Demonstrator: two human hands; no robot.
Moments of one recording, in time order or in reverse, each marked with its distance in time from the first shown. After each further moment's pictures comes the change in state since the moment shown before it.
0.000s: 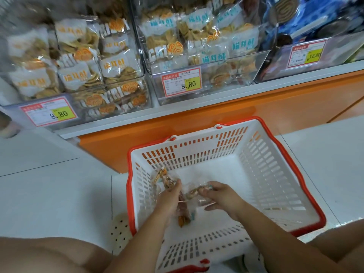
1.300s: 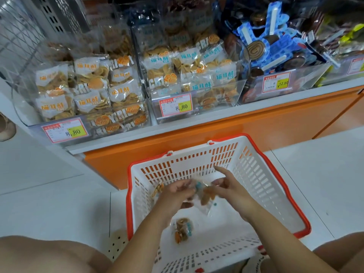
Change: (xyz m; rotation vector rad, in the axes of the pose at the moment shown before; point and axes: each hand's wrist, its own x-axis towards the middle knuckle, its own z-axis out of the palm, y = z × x) left_hand -0.071 0.054 0.008 -0.021 -0.226 0.403; right_hand -0.050 -0.051 -0.023 -0.149 0.140 -0.248
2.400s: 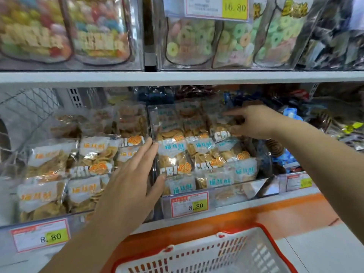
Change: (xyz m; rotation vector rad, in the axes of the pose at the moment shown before) left_hand 0.005 0.225 -0.082 1.161 0.580 0.820; right_hand 0.091 -0.368 -0.075 -1.373 0.377 -0.613
